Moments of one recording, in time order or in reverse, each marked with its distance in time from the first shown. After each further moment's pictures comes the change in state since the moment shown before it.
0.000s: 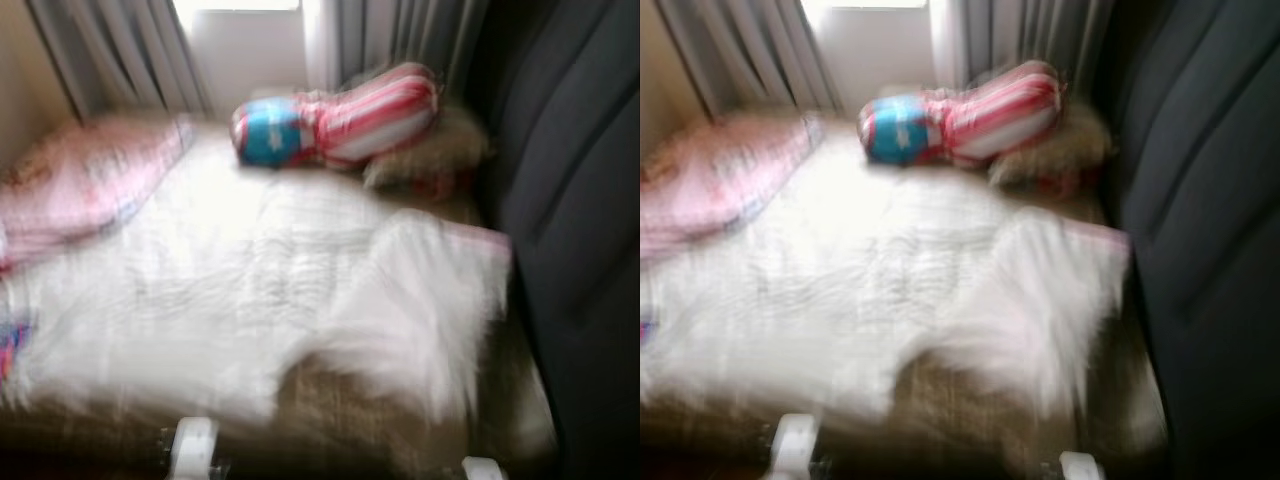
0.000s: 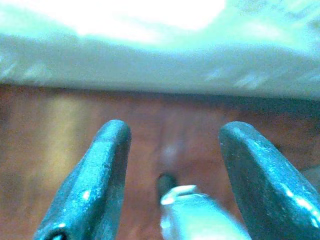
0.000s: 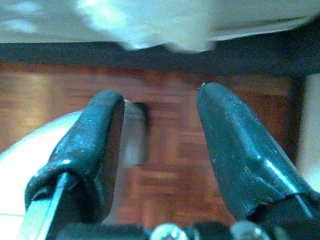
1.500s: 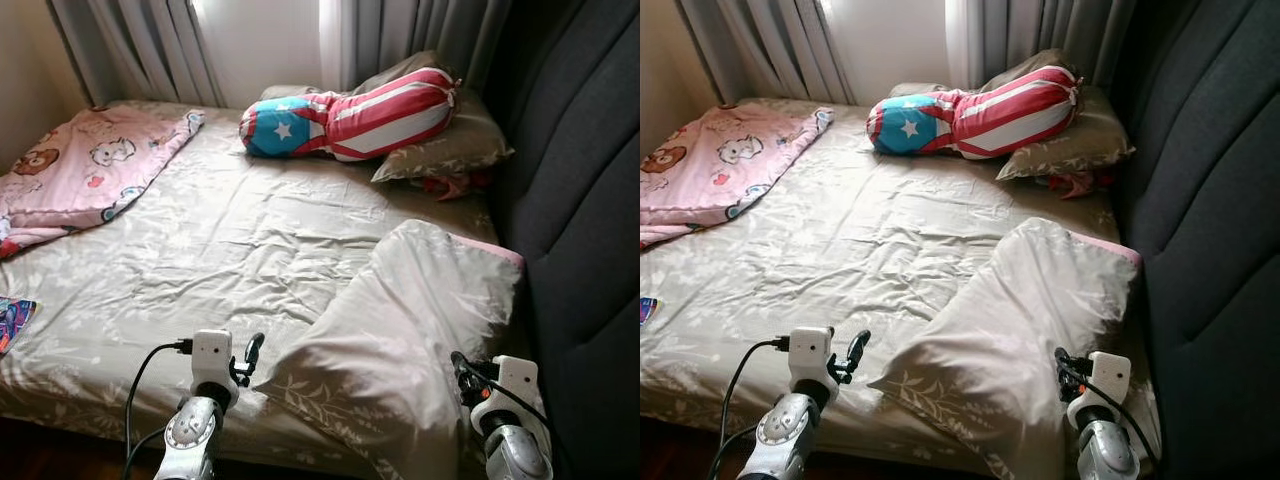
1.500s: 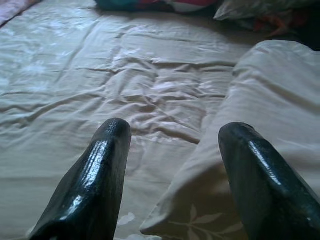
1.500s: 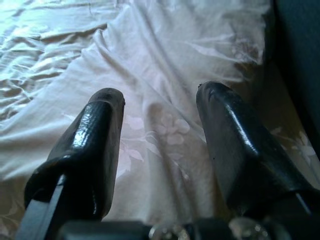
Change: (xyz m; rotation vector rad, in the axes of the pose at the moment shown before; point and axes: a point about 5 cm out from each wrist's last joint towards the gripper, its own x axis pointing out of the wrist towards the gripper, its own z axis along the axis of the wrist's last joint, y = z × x) left arm -0.022 -0.008 0.126 0.026 -0.763 -0.102; right arm -0.006 0.019 0.156 0.130 -0.741 0.076
